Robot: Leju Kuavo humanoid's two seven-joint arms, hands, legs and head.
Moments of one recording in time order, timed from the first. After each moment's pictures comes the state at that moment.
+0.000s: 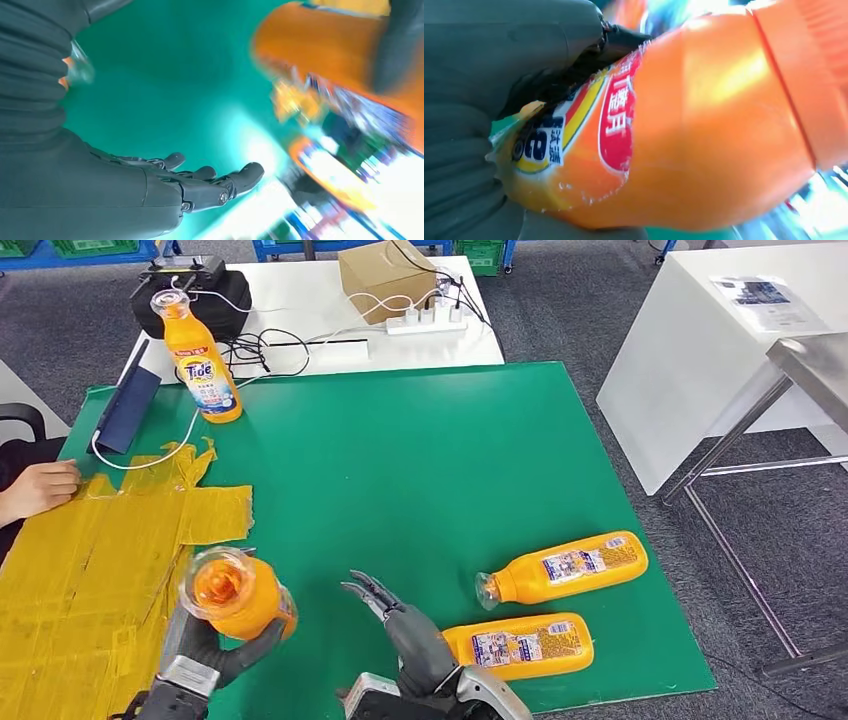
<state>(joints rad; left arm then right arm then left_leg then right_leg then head) 0.20 -0.02 -0.13 -1.75 -0.61 0.11 -0.51 0.05 -0.06 0.71 -1.55 0.68 -0.08 -0.11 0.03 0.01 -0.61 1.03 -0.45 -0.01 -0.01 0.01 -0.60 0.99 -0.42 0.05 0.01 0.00</state>
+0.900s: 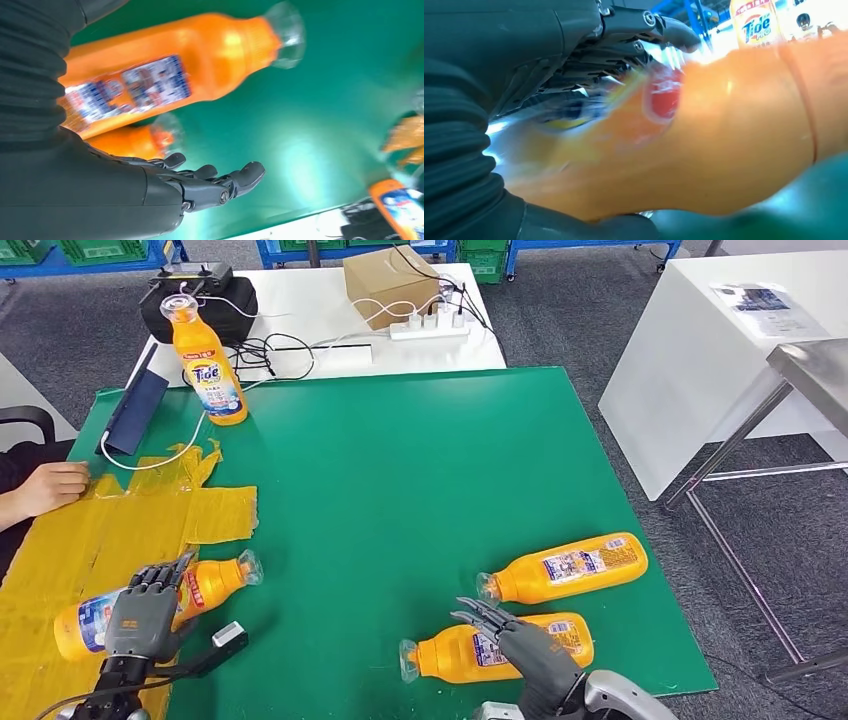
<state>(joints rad) -0.05 0.26 -0.11 -1.04 -1.55 0.40 0.01 0.16 -0.58 0.57 -1.80 0.59 0.09 -0.05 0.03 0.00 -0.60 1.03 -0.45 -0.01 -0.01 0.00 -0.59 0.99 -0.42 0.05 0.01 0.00</state>
